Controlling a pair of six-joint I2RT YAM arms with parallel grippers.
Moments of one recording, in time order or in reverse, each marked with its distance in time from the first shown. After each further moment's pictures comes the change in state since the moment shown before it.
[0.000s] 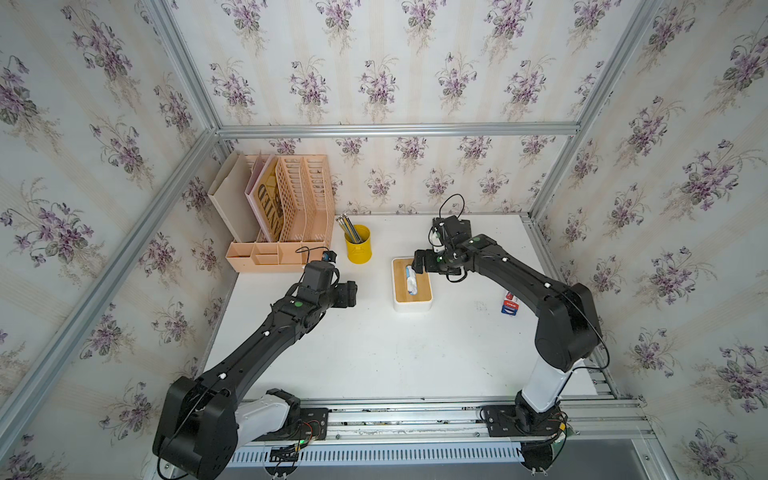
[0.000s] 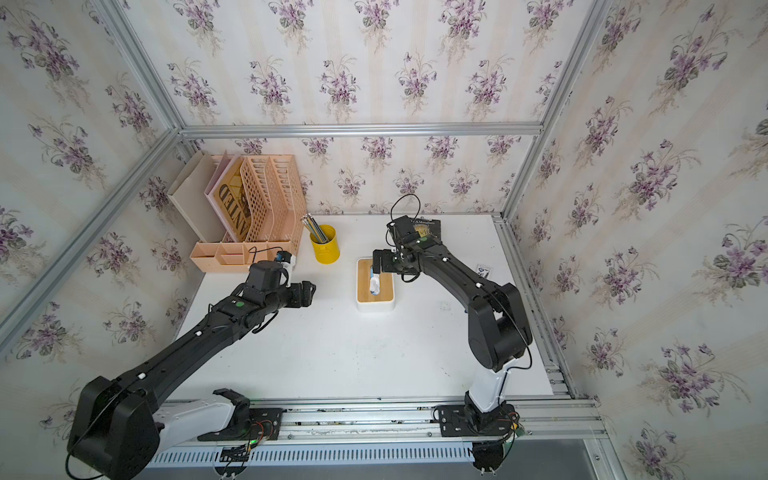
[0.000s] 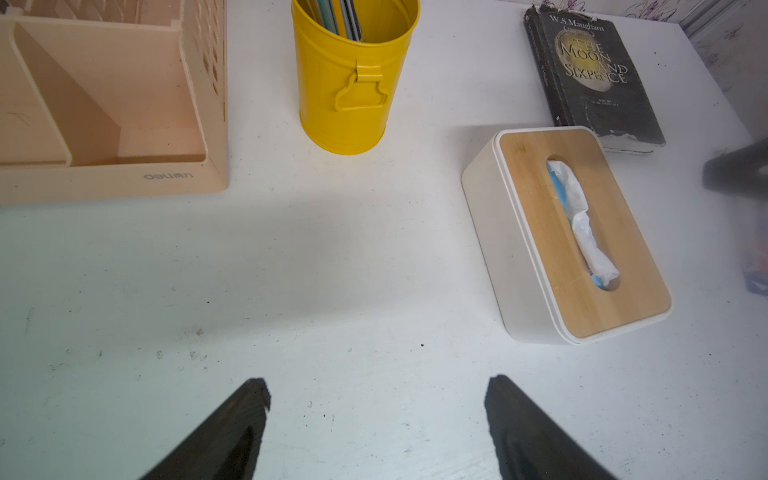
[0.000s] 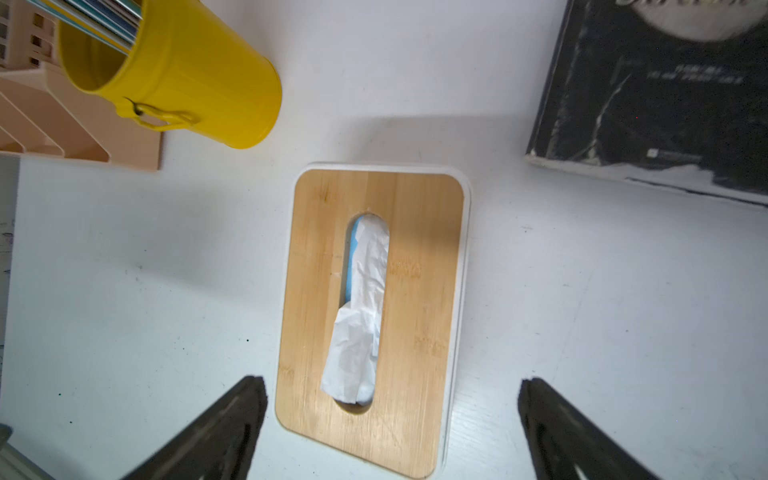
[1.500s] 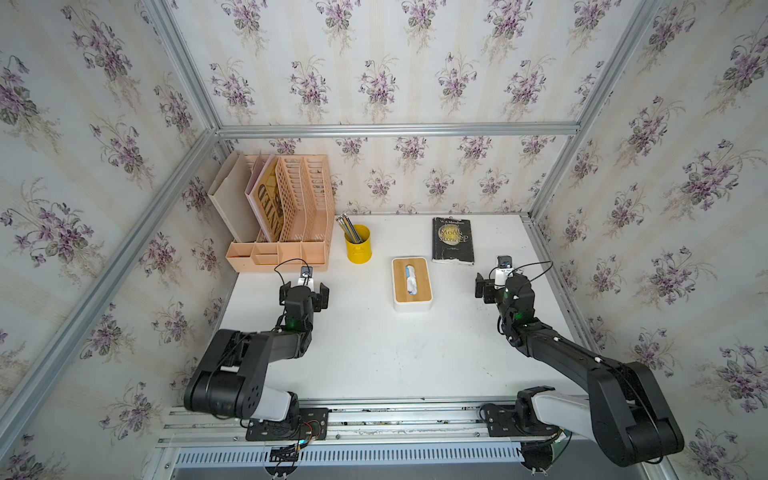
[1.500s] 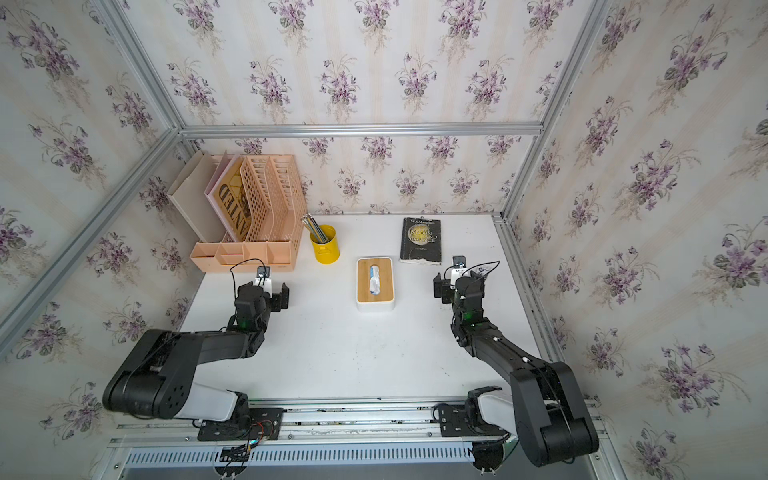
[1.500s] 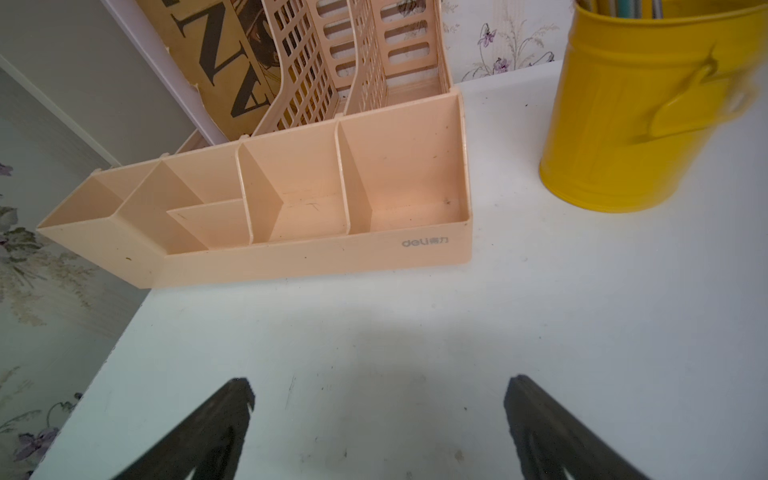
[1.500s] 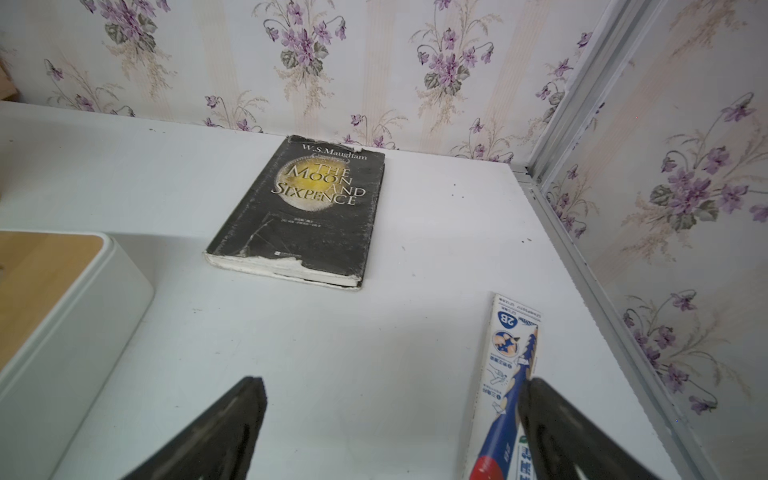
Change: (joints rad) left arm 0.249 0.339 -0.435 1.122 -0.296 0.427; right arm -0.318 -0.528 -1.094 1.212 0.346 -0.470
